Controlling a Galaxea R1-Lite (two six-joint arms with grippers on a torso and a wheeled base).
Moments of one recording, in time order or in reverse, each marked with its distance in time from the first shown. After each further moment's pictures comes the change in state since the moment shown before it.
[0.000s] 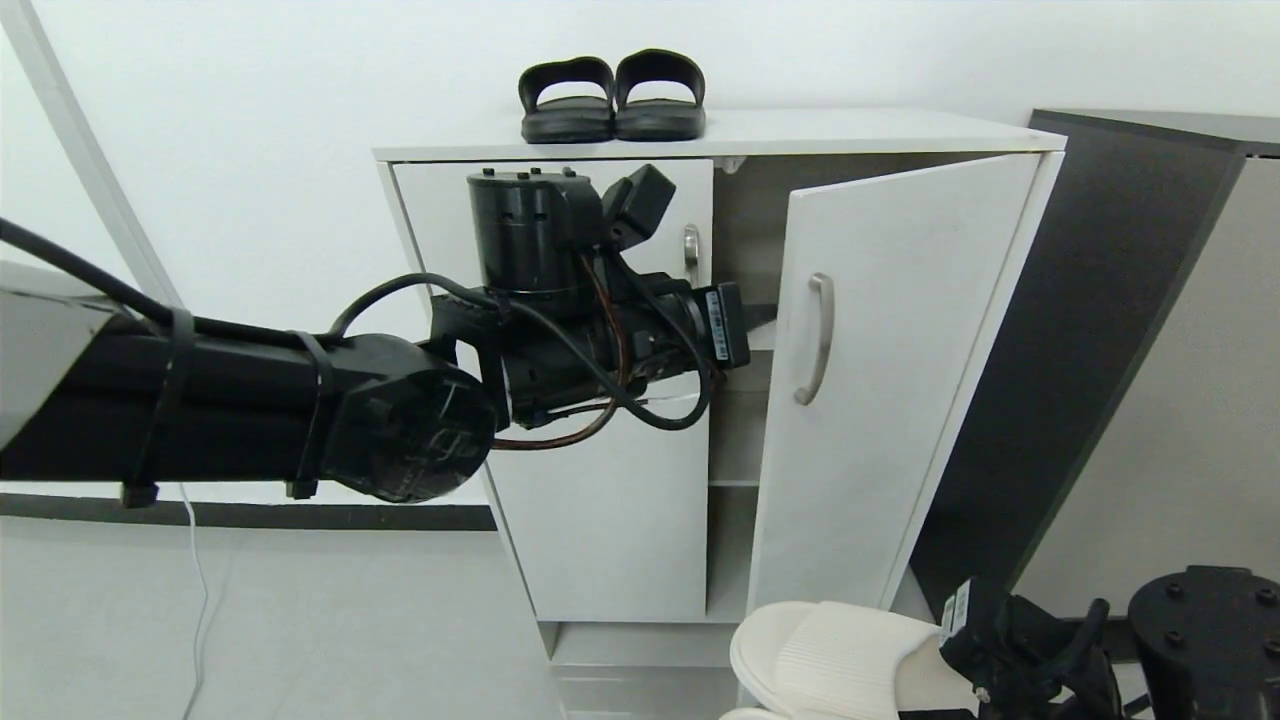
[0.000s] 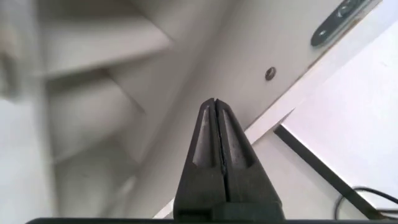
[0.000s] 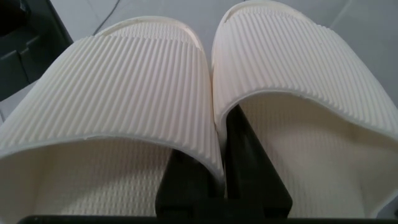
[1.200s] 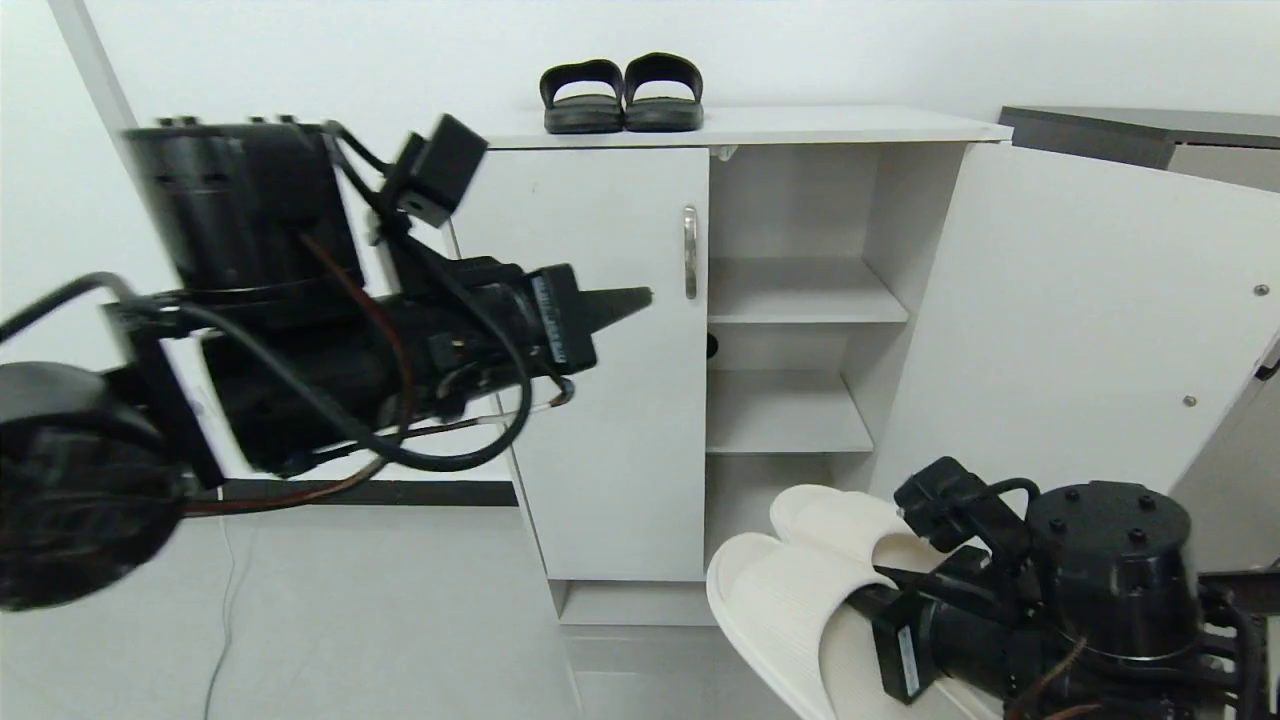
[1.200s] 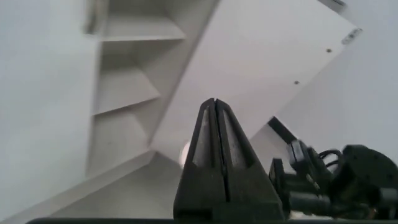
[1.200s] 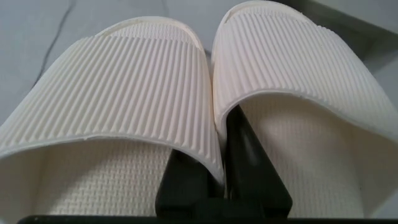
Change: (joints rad) left arm 0.091 -0.359 0.310 0.026 0.070 0.005; right arm -0.093 0.181 -0.148 -0.132 -0.319 0.113
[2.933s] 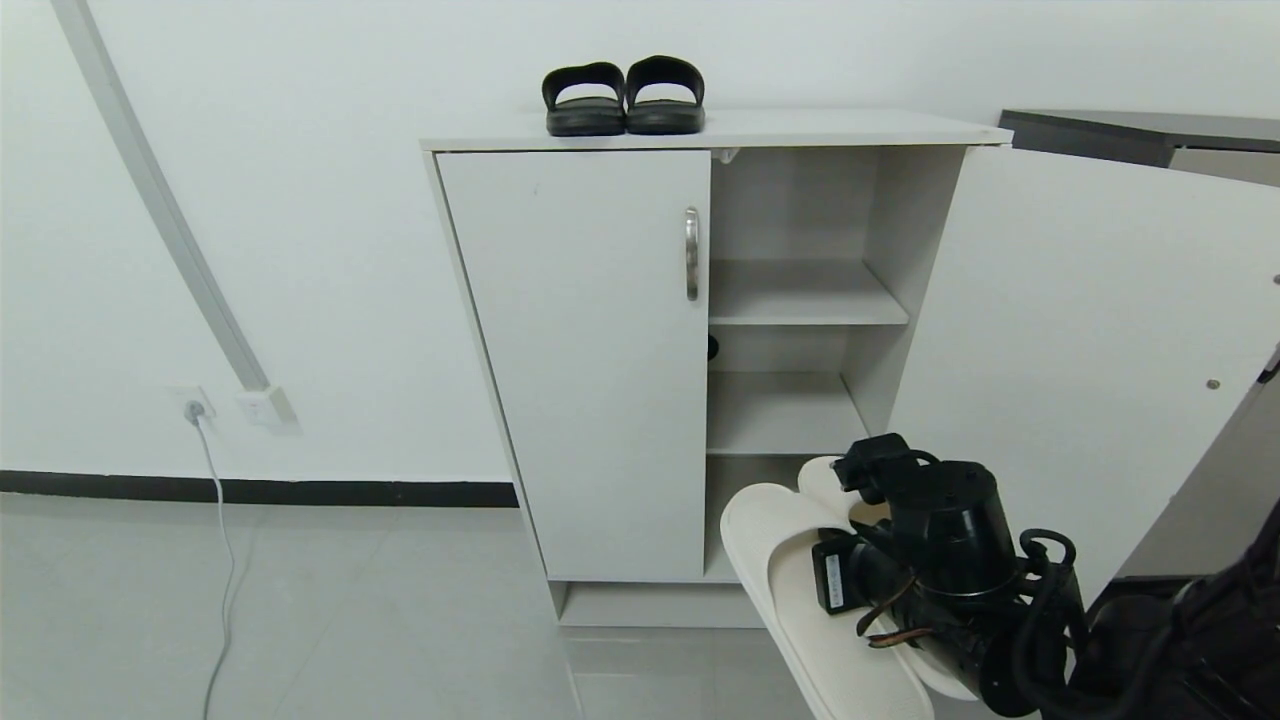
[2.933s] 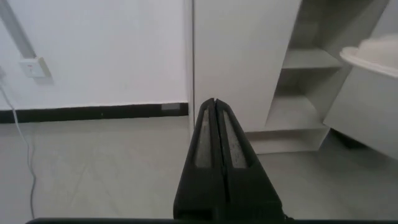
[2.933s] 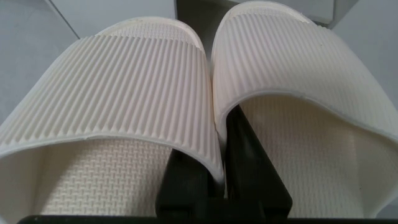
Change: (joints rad) left arm 0.588 -1.498 0.991 0.511 0.176 0.328; right arm -0.023 0.240 -0.171 -0.029 -0.303 0.070
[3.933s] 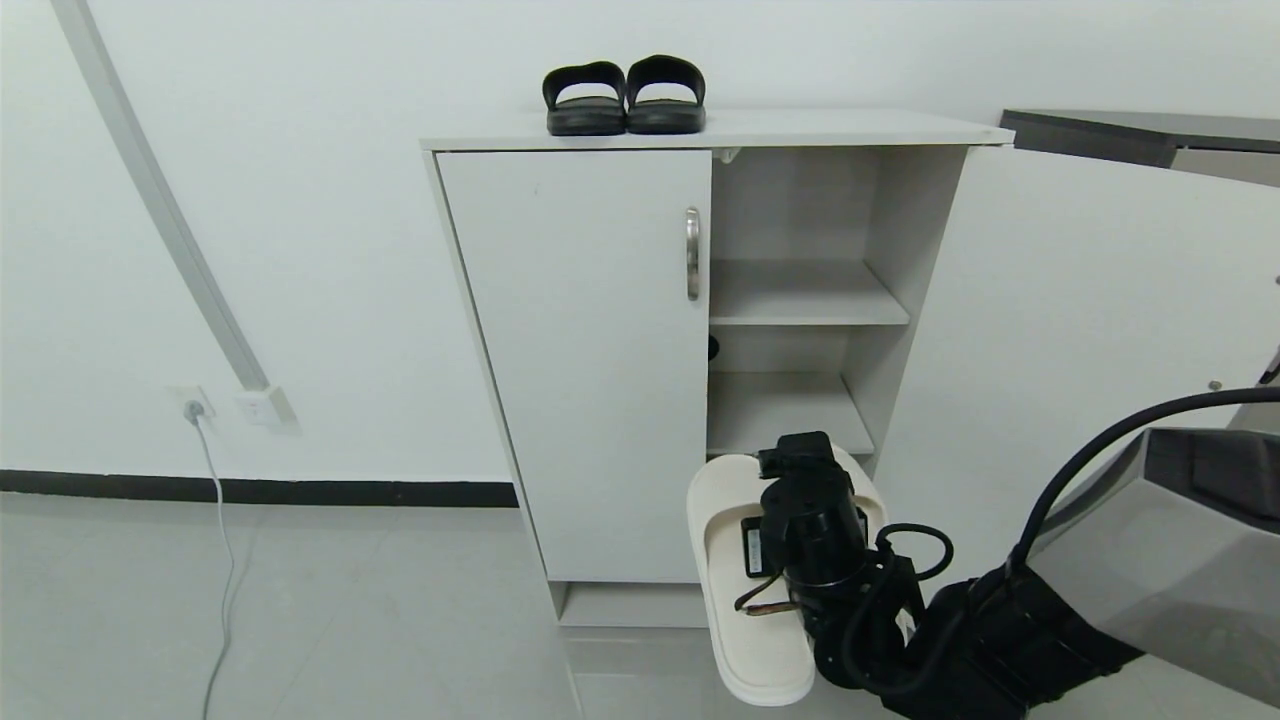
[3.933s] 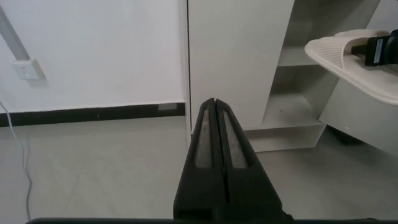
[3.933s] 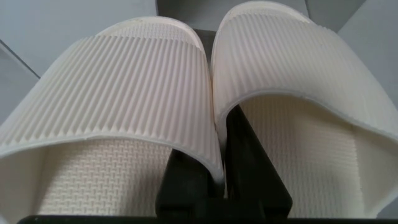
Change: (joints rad) left arm -0.005 -0.020 0.001 0.004 -0.021 0.009; right arm 0.074 0.256 -0.257 -0.053 -0.277 0.048
